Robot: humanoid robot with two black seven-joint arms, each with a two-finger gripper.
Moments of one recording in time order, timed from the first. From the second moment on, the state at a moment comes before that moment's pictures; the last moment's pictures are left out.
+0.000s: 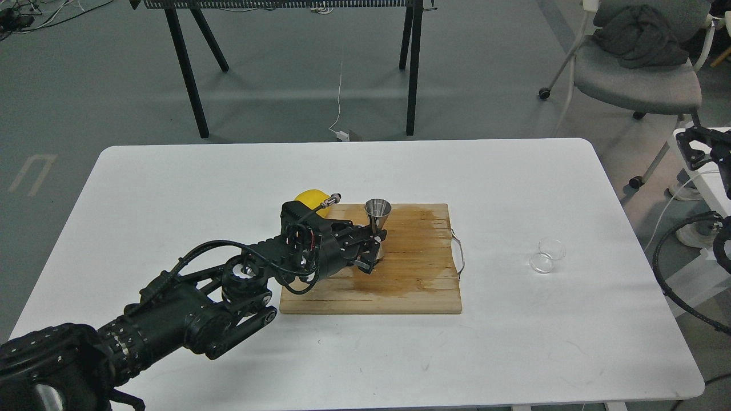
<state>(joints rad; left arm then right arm) -0.67 0.05 -0.44 -0.81 2.18 0.08 -0.22 0.53 -0.49 1.36 0.57 0.16 0.49 0.07</state>
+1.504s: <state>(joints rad) -0.66 0.04 -0.43 -0.81 2.18 0.08 -0.20 0.53 -0.49 1.36 0.57 0.16 0.49 0.07</state>
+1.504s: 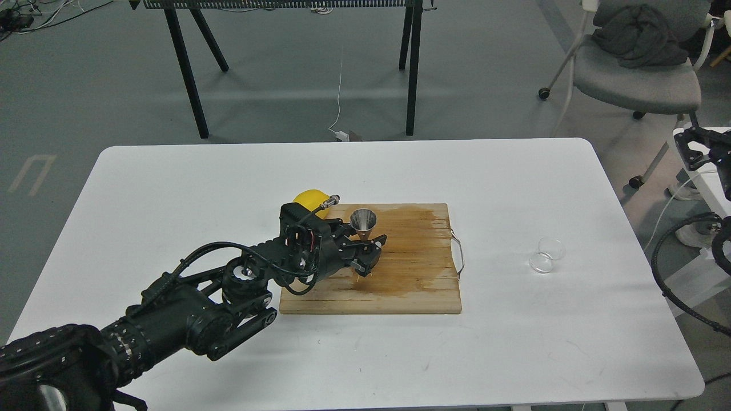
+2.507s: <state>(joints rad) -0.48 0.41 -0.53 -1.18 2.18 0.20 -0.21 0.50 -0.49 1.36 0.59 0.16 0.49 0.07</state>
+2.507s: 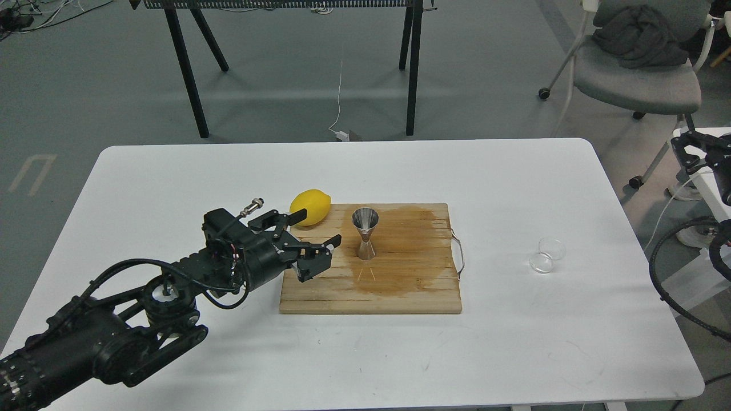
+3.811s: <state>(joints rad) -0.58 0.41 -1.05 -0.89 0.03 -0.36 -0.22 -0.14 -0.45 1.38 1.28 0.36 0.29 0.06</state>
